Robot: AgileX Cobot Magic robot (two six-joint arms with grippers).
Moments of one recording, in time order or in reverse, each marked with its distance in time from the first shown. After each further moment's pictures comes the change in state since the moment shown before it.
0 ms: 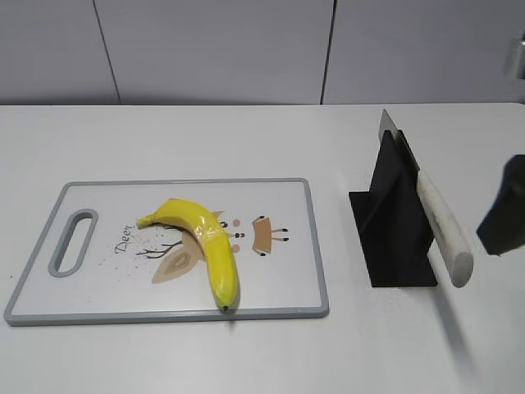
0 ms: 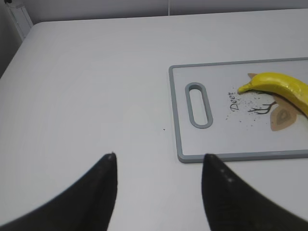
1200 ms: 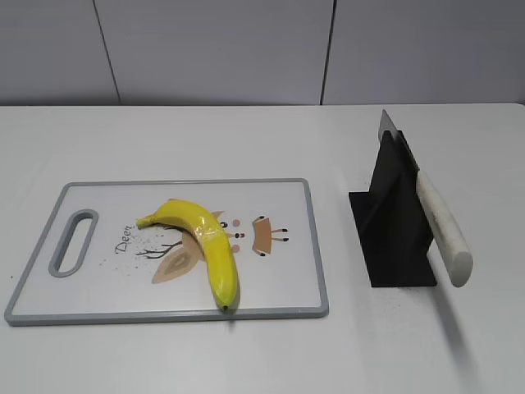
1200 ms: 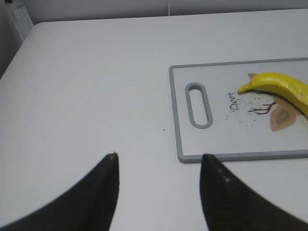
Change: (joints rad) left arm 0.000 0.000 0.000 0.000 0.000 0.000; right arm 0.000 -1.103 0.453 -0.104 -0.068 -0.173
